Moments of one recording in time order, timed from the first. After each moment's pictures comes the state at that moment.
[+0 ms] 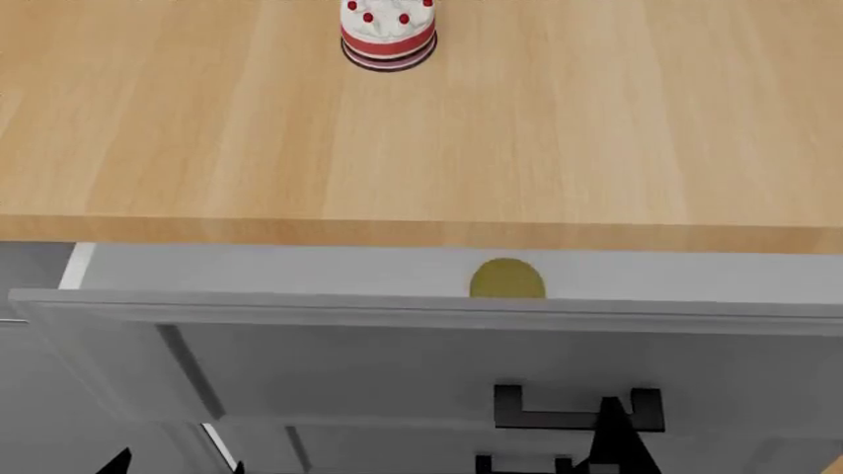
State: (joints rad) left arm -0.07 -0.31 0.44 -0.04 -0.33 0.09 -0.30; right arm 0.66 0.54 -1.44 0.16 -0.36 1.07 0.75
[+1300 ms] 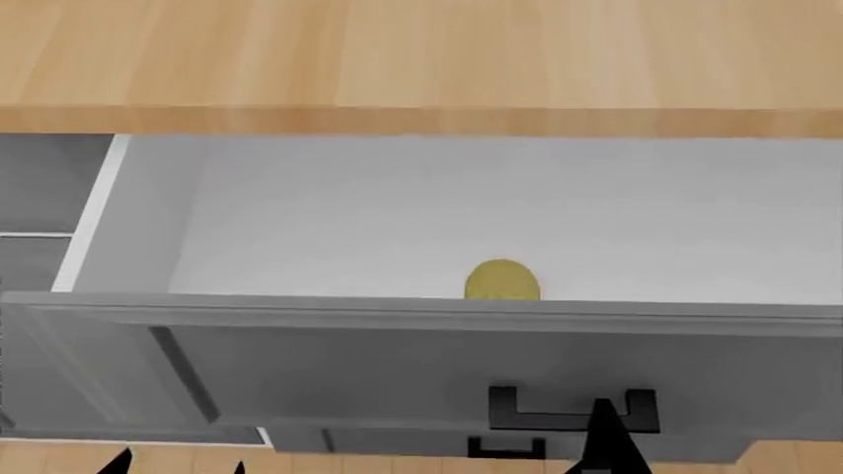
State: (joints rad) left arm -0.08 -0.32 0.45 -0.05 -0.34 0.09 -0.31; right arm 0.64 0.53 -1.43 0.17 -0.39 1.07 0.75
